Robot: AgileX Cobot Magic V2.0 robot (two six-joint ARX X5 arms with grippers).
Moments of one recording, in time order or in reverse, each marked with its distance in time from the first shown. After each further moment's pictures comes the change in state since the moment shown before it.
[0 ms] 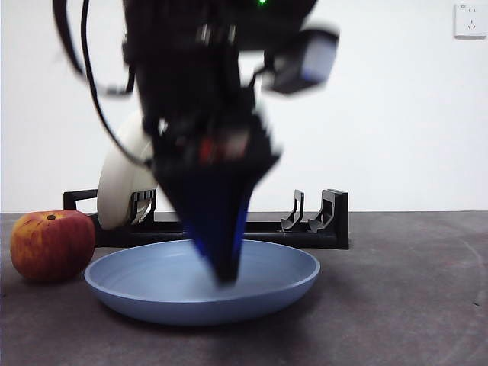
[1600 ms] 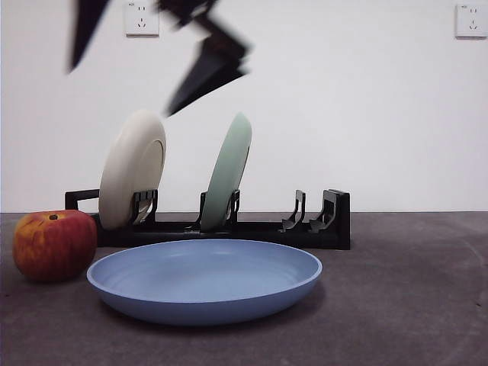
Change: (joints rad) left arm 0.000 -1.025 0.092 -0.446 -0.305 -0.458; right arm 1.031 0.980 0.822 0.212 0.276 -0.099
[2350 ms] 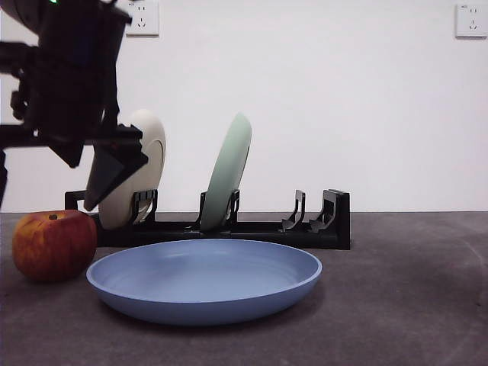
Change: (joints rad) left arm 0.000 -0.051 0.000 0.000 -0.026 -0.036; right arm 0.095 0.409 0.262 0.055 0.217 -0.201
